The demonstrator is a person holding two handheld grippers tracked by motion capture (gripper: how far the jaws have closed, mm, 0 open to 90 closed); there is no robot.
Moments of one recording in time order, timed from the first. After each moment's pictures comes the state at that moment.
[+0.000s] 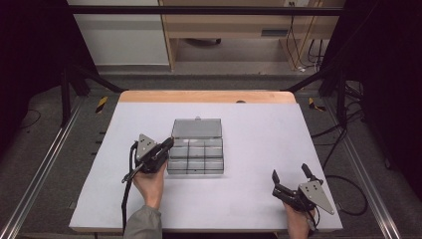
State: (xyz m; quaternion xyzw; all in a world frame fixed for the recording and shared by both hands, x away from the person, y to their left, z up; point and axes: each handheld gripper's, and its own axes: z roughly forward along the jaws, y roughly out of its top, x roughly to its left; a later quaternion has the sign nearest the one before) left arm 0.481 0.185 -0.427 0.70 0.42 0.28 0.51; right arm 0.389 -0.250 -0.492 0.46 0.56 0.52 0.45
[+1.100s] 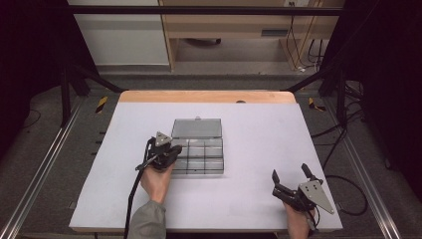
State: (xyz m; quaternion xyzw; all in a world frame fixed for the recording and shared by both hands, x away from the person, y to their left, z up) left arm 0.514 0.166 -0.450 0.77 0.45 0.20 0.40; right arm 0.390 -0.250 -0.492 0.46 0.56 0.52 0.45
